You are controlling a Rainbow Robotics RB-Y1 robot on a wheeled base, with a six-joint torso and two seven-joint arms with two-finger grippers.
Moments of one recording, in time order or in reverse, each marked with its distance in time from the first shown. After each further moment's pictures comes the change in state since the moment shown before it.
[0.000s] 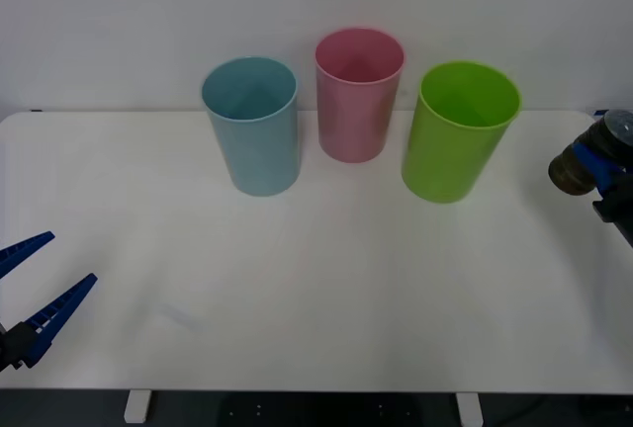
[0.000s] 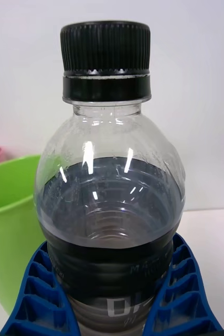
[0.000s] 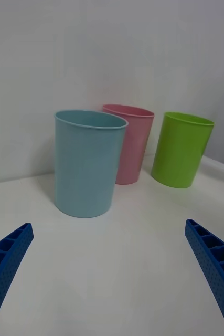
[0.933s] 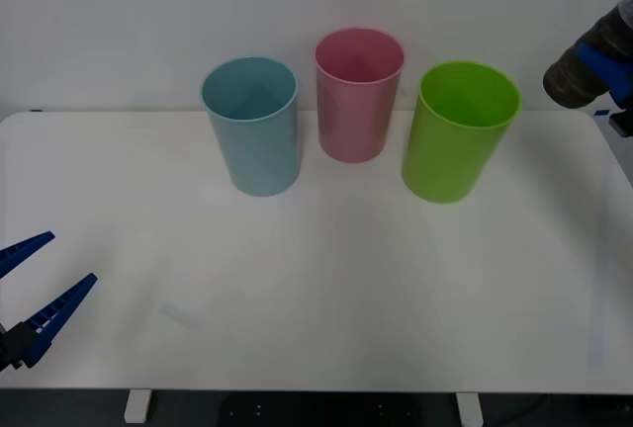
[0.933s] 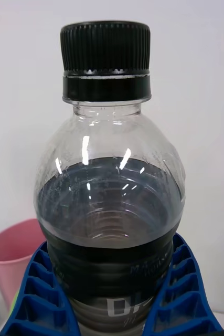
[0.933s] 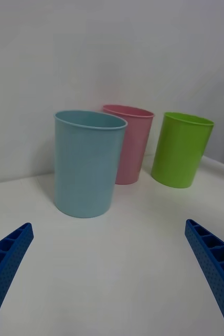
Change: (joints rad) right arm -0.161 -0.195 0.041 -0.090 -0.037 -0.033 -0.182; left arm 0.000 0.000 0.000 0.000 0.000 0.000 0.000
